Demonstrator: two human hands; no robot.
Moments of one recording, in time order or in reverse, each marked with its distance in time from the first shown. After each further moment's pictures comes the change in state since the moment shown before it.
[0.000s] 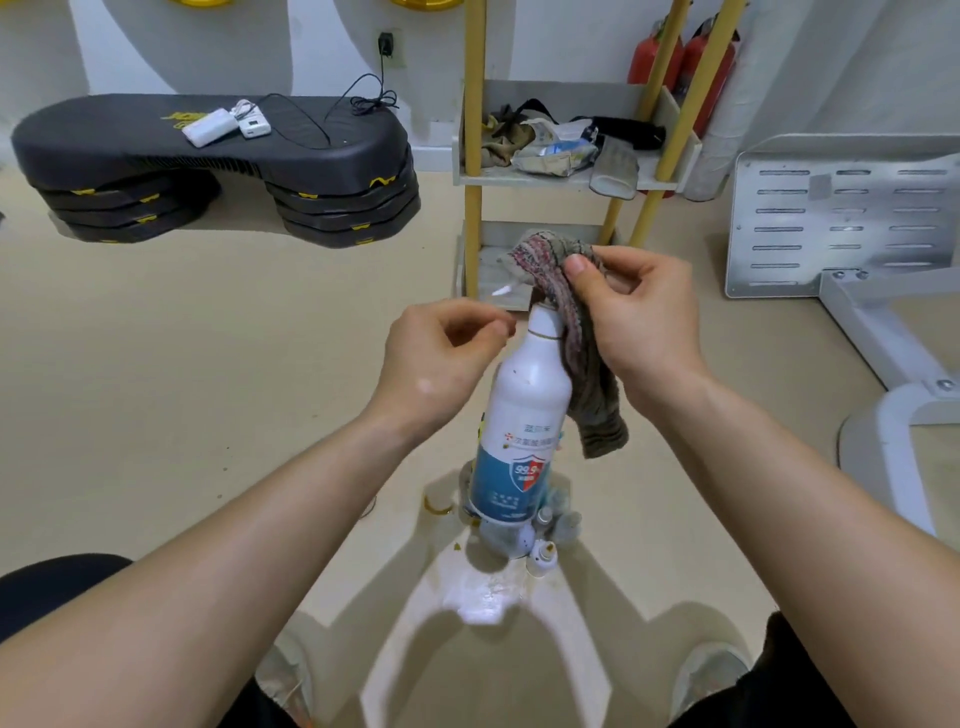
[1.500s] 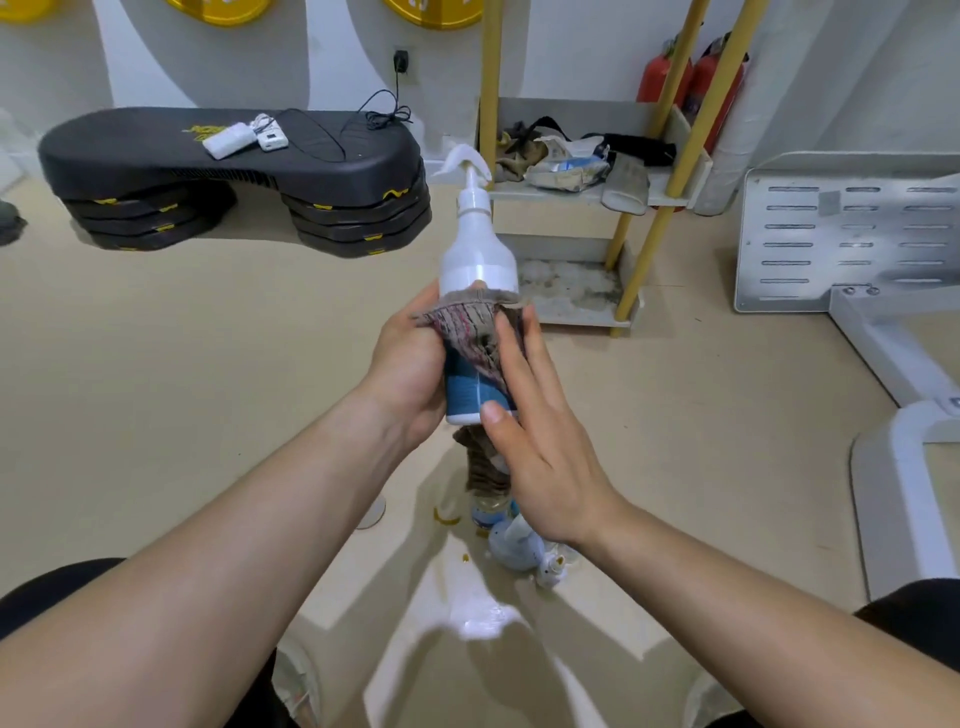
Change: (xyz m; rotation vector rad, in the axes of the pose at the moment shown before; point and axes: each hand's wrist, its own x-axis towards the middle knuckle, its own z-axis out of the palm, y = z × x) left_hand 0.014 0.003 -0.015 -0.728 0.049 -0.379; right_hand -0.084 0.027 0.044 -0.229 -0.470 -0.268
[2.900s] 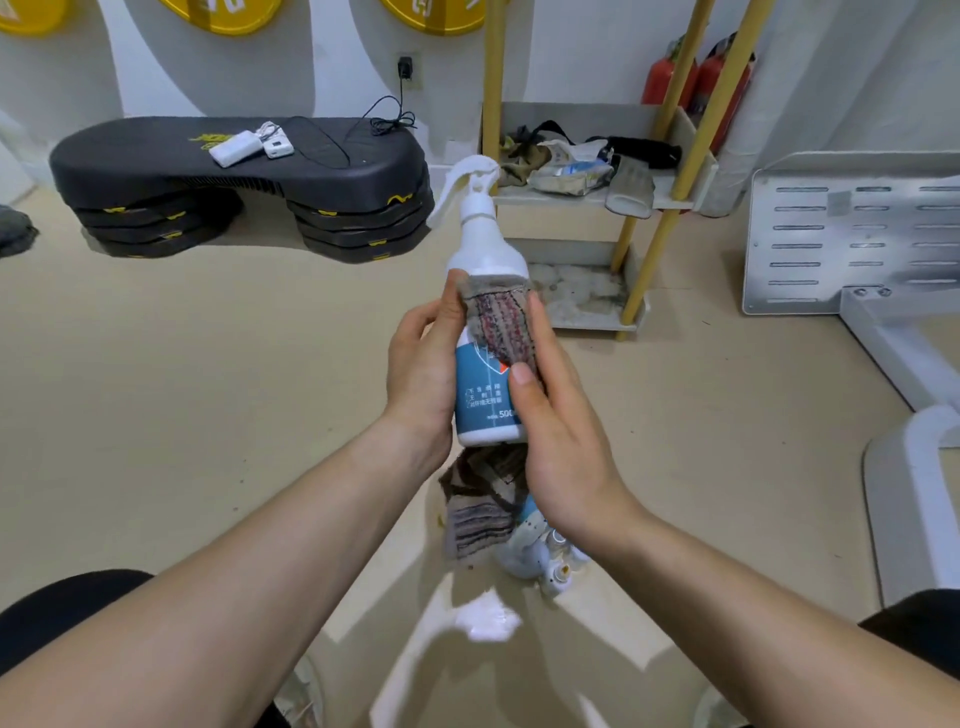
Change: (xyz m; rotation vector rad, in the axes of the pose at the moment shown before) left_hand -0.002 -0.009 0.008 0.097 0.179 0.087; right_hand 0.012 -0.018 -0.005 0.355 0.194 0.157
